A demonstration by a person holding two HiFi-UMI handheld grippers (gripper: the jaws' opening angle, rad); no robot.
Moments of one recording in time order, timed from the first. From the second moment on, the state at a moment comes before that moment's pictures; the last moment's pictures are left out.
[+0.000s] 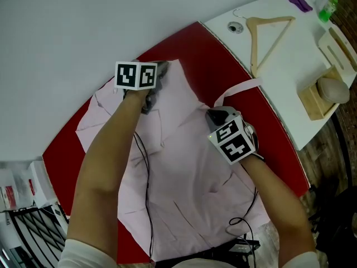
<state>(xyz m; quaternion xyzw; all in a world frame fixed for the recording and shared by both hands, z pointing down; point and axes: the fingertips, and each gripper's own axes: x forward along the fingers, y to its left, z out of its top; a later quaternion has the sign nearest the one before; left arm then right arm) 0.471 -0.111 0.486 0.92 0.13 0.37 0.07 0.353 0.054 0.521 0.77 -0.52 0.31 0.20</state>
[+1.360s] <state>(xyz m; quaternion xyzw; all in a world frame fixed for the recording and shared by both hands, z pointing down) 0.139 -0.180 0.421 0.94 0.06 0.21 0.27 0.315 0.145 0.487 0.80 -0.41 0.33 0.29</state>
